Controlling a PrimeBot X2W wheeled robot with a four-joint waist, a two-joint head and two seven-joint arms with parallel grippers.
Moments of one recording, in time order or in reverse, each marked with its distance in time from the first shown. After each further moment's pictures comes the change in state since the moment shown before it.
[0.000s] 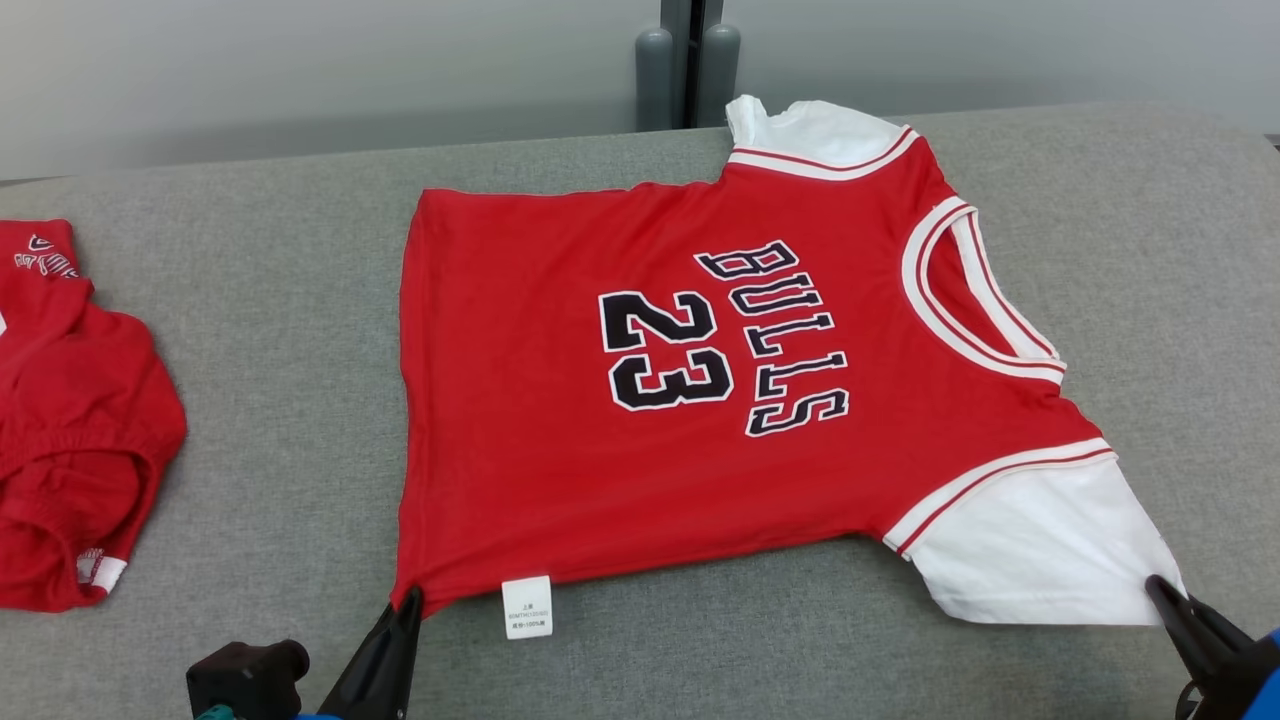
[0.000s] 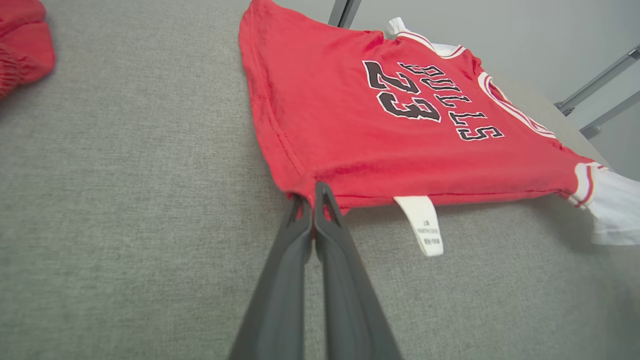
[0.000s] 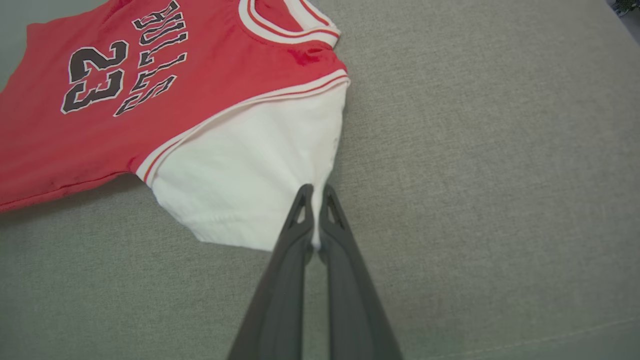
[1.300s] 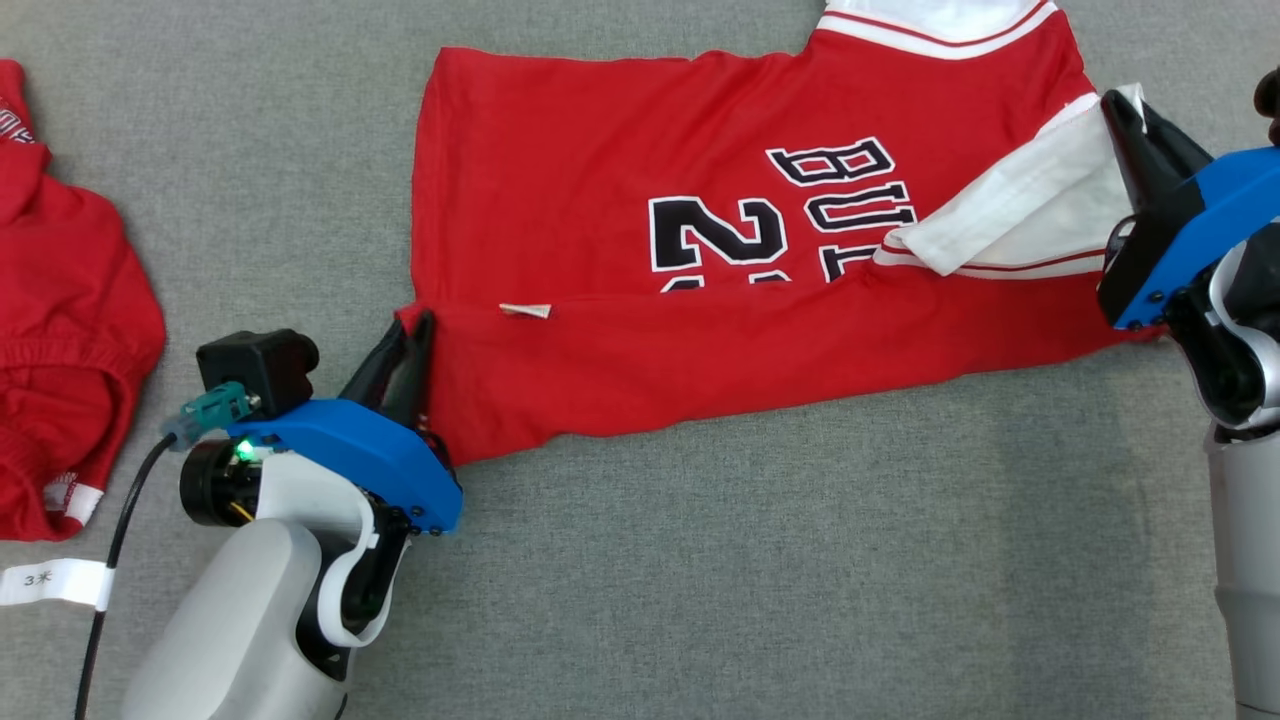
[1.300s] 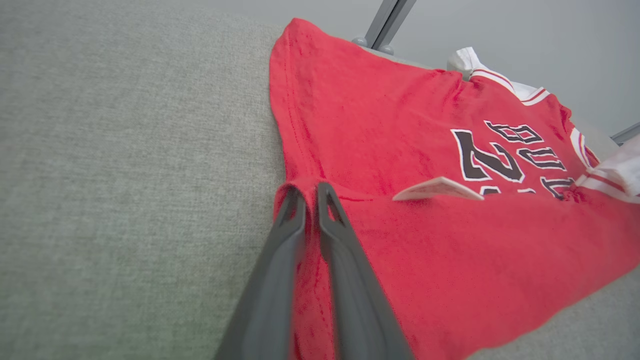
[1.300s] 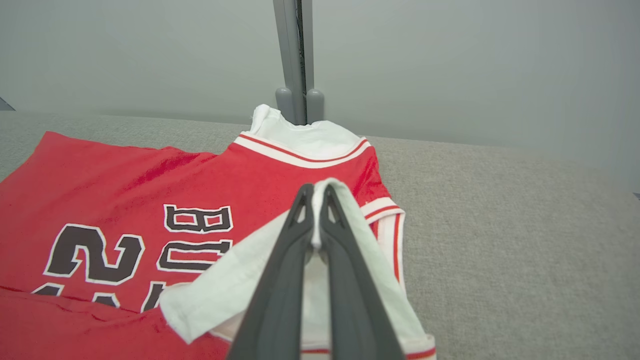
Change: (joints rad) left arm -0.564 -0.136 0.002 0.416 -0.054 -0.137 0.053; right arm -0.837 -0.167 0.261 0.556 -0.153 0.000 -0.299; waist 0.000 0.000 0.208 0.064
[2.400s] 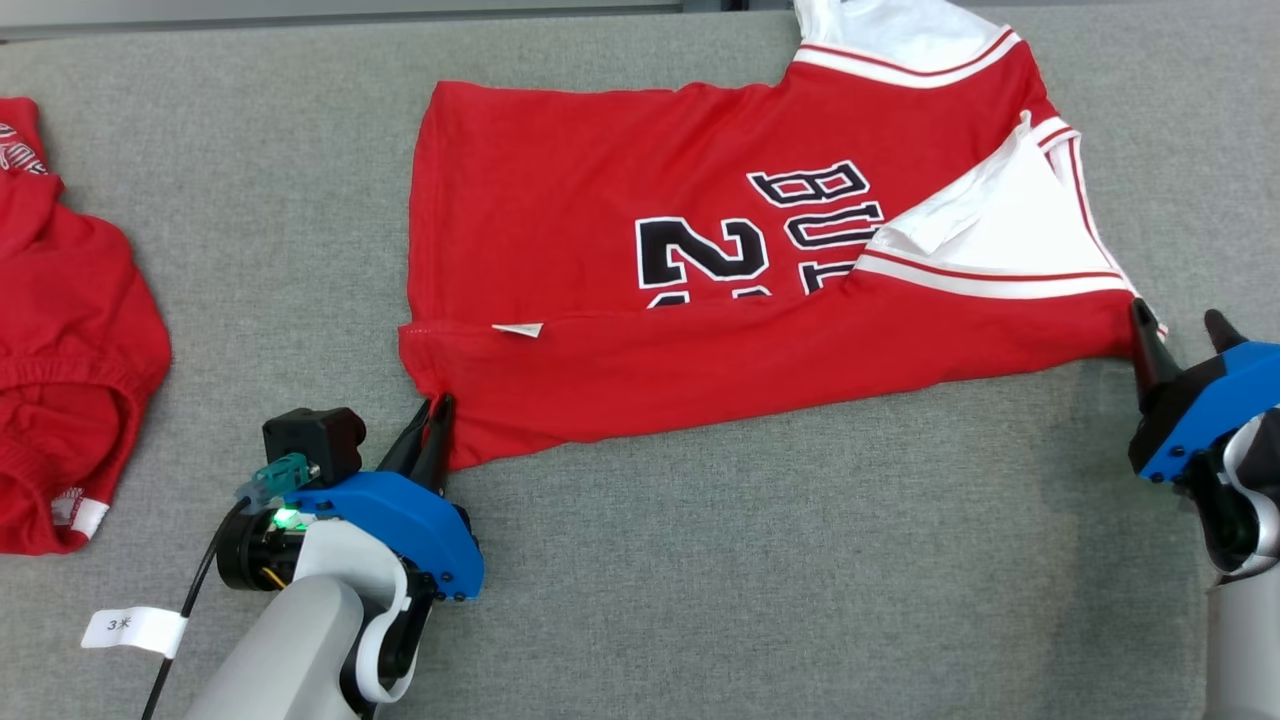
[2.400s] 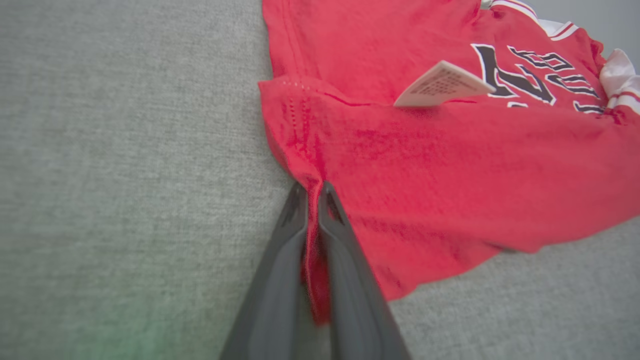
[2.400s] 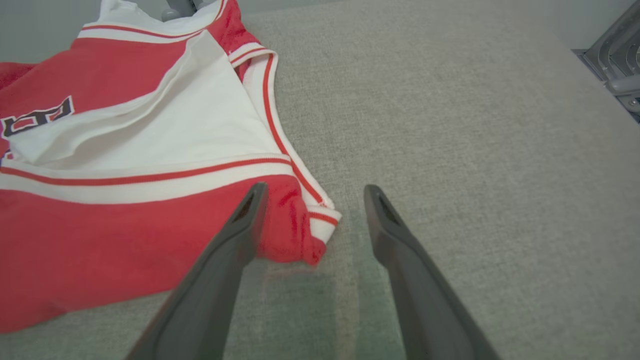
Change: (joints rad) left arm 0.046 -0.044 -0.069 0.193 0.037 -0.003 -0.076; right arm 0.211 0.099 -0.255 0.115 -0.125 0.000 -0.085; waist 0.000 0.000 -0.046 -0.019
